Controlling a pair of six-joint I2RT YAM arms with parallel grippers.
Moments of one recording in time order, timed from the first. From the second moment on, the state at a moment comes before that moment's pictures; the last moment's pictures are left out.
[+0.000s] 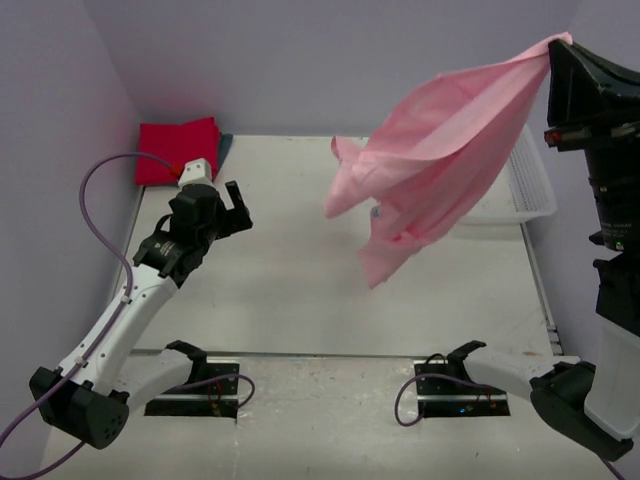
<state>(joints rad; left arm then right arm) -0.38 1.02 1.00 -0.57 -0.32 -0.52 0.47 1.20 2.22 -0.35 0.06 -0.13</state>
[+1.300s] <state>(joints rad) -0.52 1.17 0.99 -0.54 -0.20 -0.49 0.43 1.19 1.28 -0.62 0.20 0.31</state>
